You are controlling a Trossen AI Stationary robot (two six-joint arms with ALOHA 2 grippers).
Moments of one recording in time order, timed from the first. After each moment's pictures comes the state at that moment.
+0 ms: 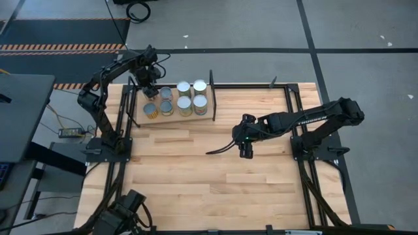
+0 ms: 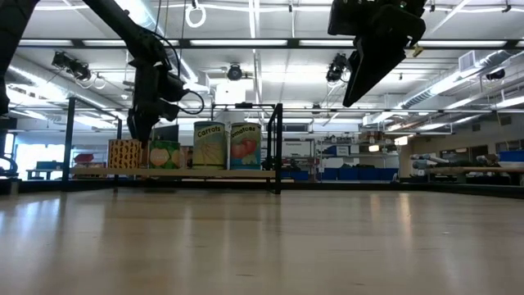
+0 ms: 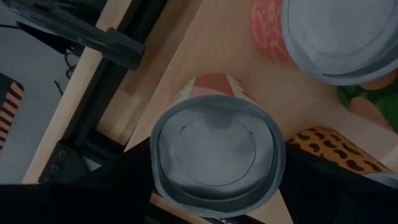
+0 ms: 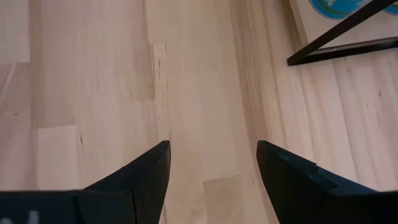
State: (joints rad) left arm 1.11 1.77 1.40 -1.17 -0.05 0.51; right arm 0.11 1.42 1.10 -0.76 0.23 0.16
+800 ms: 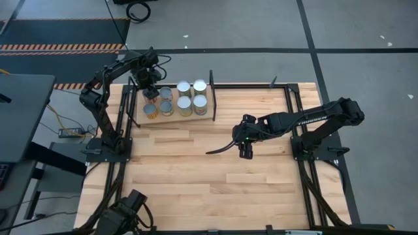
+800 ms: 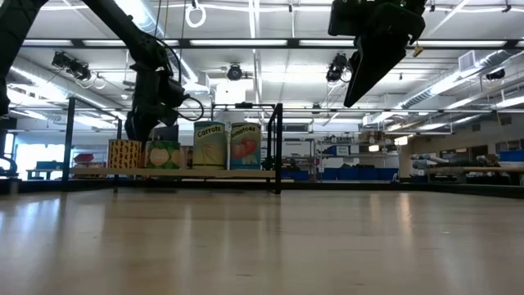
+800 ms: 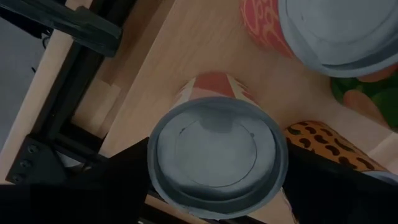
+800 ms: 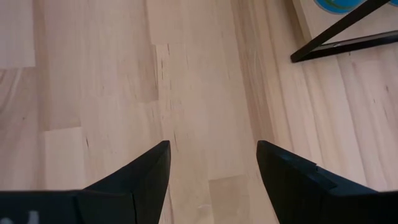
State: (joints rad) left arm 1.11 1.80 1.40 -1.21 -0.02 0.48; right arm 0.11 1.42 1.10 -0.76 0.22 0.19
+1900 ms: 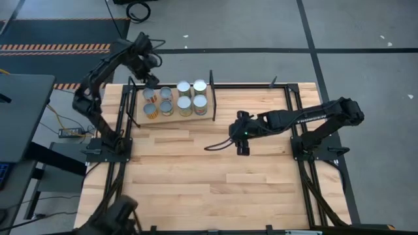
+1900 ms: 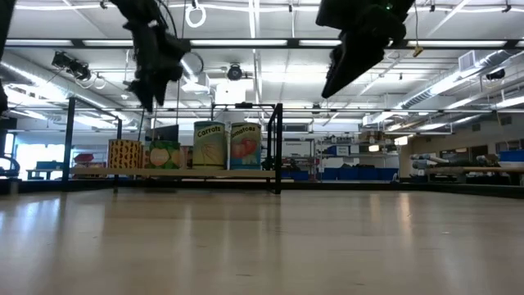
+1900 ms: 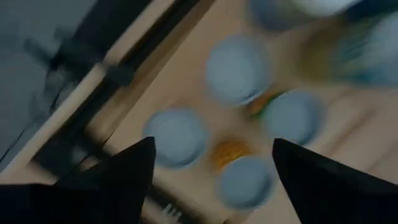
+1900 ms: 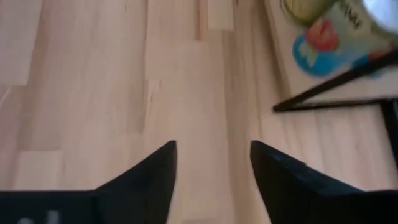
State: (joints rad) left arm 1.08 1.67 1.62 -1.37 0.09 0.31; right arm 0.06 1.42 1.10 -0.63 0.22 -0.01
